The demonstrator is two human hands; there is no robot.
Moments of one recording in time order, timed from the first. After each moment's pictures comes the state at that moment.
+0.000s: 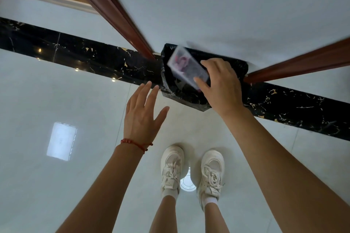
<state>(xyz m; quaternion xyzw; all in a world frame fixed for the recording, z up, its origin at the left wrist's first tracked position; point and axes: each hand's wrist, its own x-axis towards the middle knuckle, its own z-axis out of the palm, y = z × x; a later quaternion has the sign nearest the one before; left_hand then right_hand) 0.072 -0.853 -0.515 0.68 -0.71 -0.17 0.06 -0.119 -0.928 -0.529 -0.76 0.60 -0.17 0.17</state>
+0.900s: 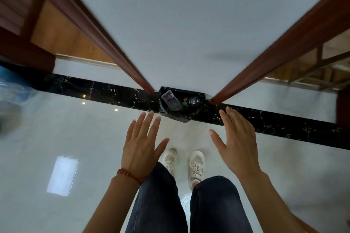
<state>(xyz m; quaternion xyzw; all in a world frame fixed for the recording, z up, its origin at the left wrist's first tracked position) 0.031 -0.794 -0.169 0.63 -0.77 -0.14 -0.02 -0.204 -0.793 -0.176 -0.69 0.70 -0.08 0.15</state>
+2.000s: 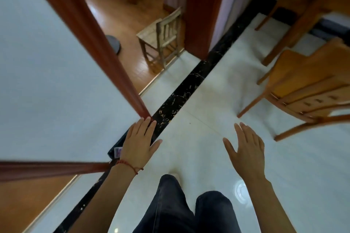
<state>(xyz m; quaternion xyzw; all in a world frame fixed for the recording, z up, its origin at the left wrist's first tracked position) -0.048 -0.765 -0.040 0.11 -0.98 -0.11 -0.09 -0.147 -0.490 -0.052 -0.13 0.98 -0.14 0.04</state>
